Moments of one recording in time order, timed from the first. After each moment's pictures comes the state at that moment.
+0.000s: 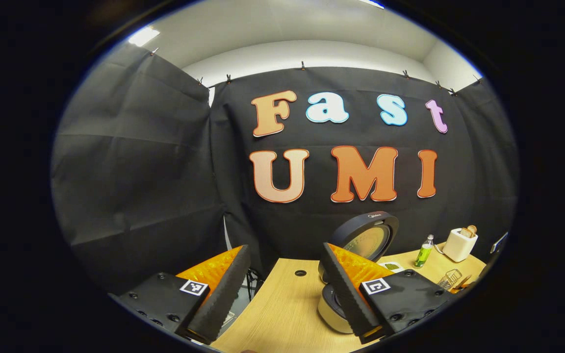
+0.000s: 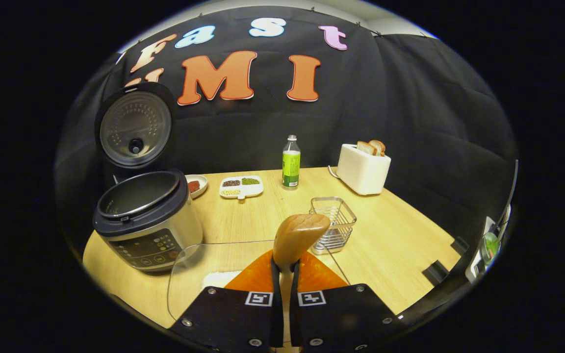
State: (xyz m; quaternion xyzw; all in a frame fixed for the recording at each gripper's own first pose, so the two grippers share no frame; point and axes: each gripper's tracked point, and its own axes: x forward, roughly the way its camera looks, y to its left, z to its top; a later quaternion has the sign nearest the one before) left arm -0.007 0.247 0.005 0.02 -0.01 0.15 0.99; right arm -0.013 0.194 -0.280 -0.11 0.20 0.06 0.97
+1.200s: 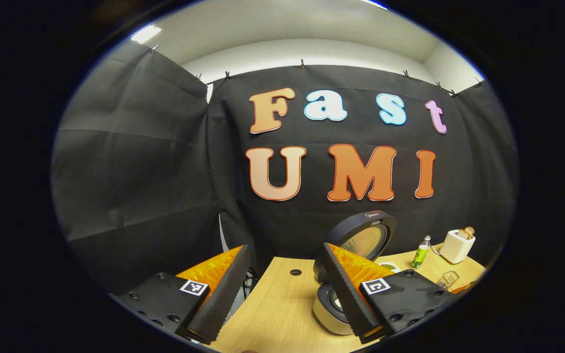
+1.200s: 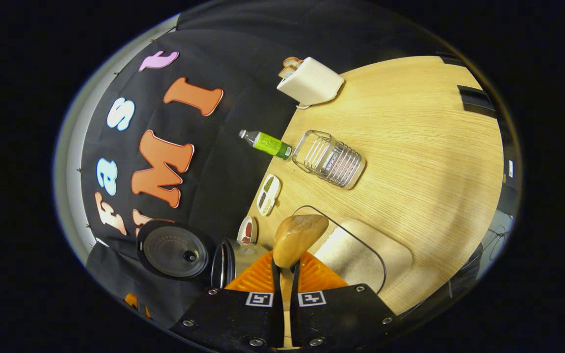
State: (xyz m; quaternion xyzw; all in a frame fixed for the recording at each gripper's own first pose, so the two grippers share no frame) left arm 0.002 0.242 0.000 0.01 -0.01 0.14 0.99; right arm -0.022 0.176 -0.283 0.42 0.31 0.06 0.85
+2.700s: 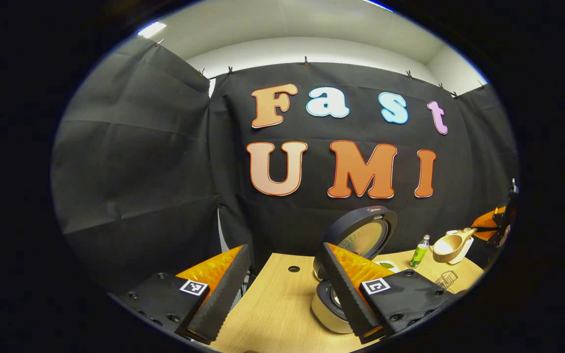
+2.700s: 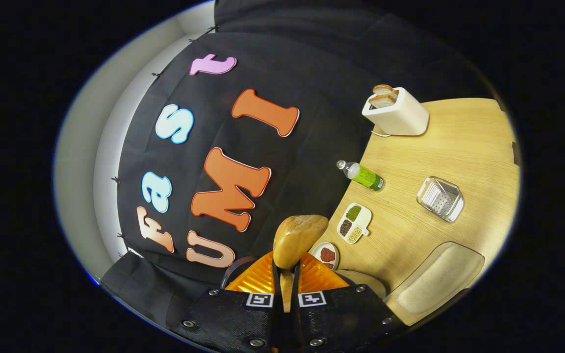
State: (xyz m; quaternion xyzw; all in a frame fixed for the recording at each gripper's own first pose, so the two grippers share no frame) left arm 0.001 0.255 -0.018 0.00 0.00 0.14 0.99; right arm 0.052 0.298 -0.064 0.42 0.22 0.15 0.87
